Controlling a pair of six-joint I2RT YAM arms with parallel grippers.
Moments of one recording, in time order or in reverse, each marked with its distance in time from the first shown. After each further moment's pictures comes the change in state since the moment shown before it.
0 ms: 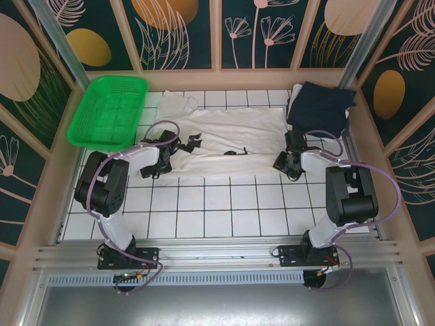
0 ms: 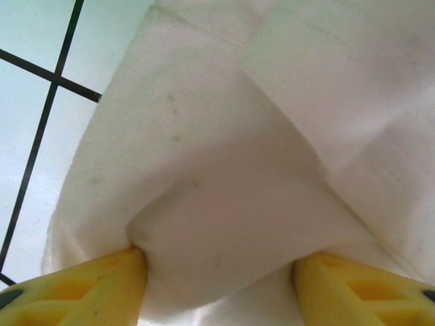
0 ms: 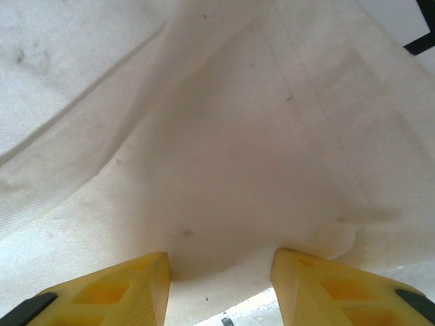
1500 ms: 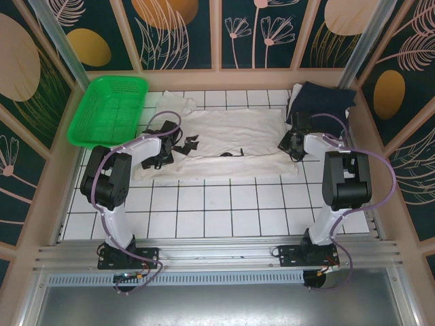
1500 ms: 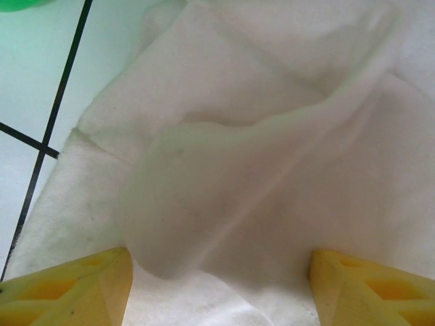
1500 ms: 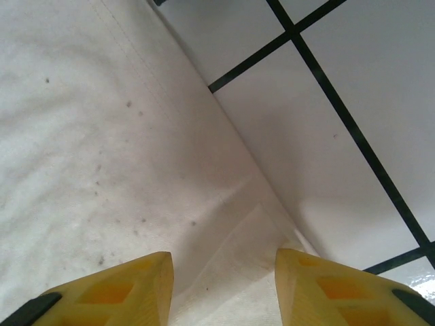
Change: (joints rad) left arm 0.016 0.087 0.168 -0.055 -0.005 0.040; right arm -0.071 0.160 0.263 -0.014 0.008 -0.001
